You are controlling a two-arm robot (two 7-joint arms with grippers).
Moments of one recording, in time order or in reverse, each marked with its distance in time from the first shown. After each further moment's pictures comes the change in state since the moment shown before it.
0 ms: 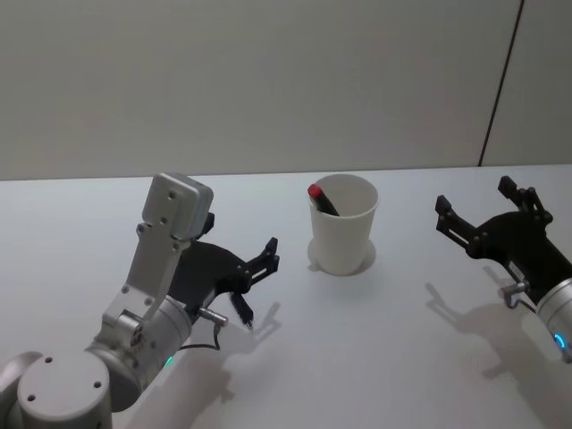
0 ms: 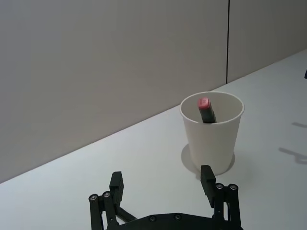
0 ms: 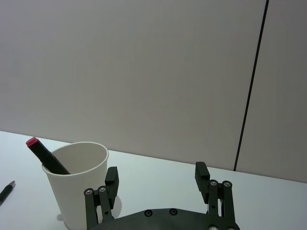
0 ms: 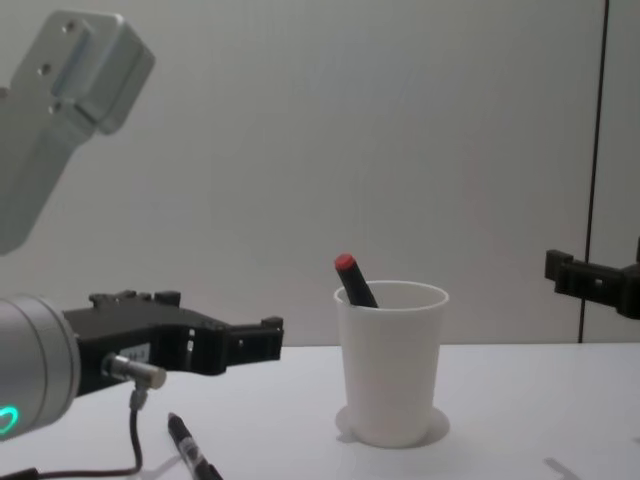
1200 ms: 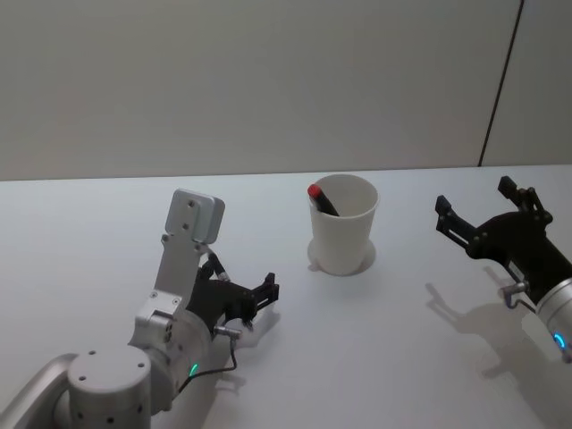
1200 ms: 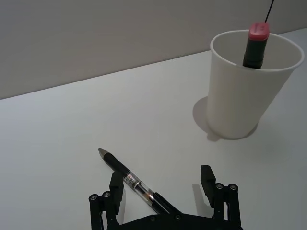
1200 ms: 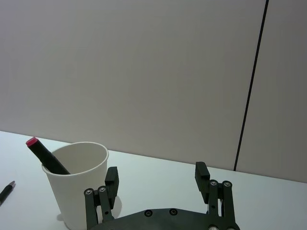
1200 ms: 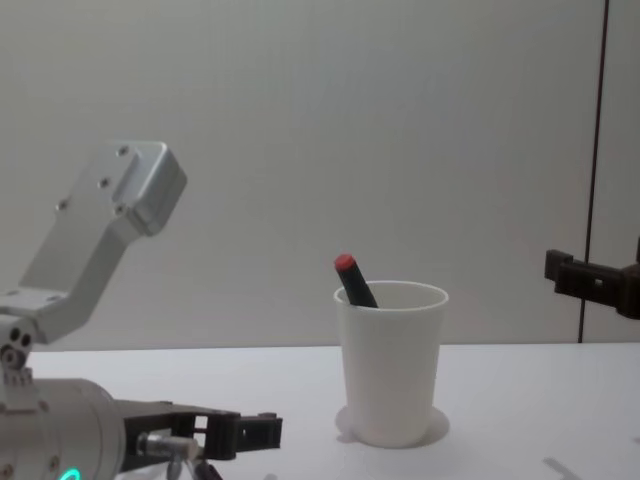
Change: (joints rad) left arm -0.030 -0.132 0.001 0.098 -0.087 0.205 0.123; right arm 0.000 0.000 0.000 0.000 0.000 0.000 0.000
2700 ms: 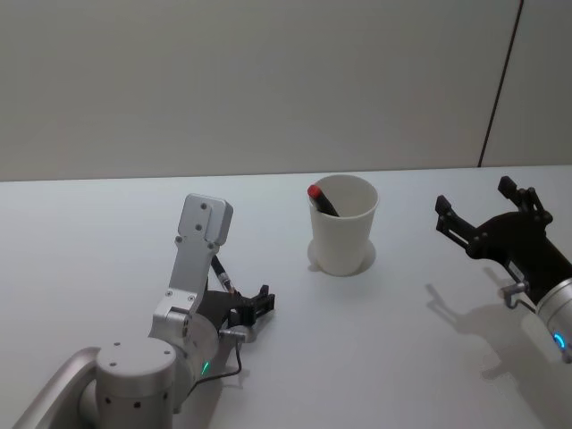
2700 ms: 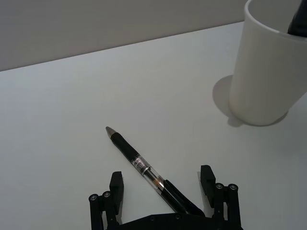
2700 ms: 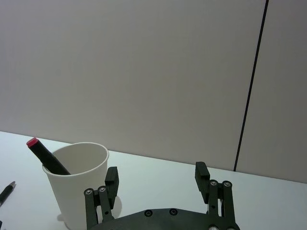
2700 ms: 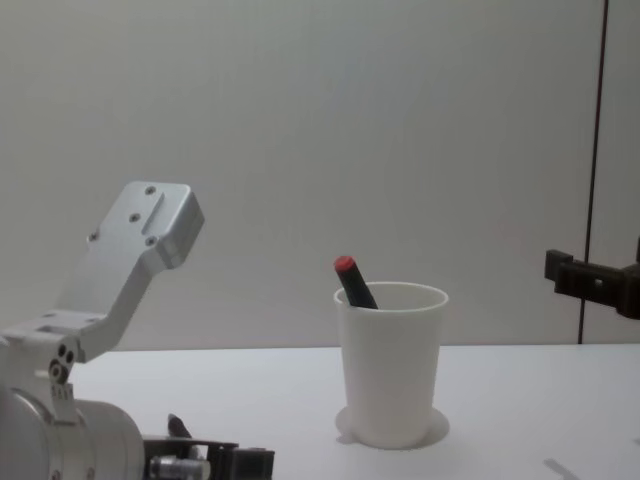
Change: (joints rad) left arm -0.025 -0.085 -0.010 0.053 0.026 0.113 0.084; right arm 0.000 0.000 0.000 0.000 0.000 0.000 0.000
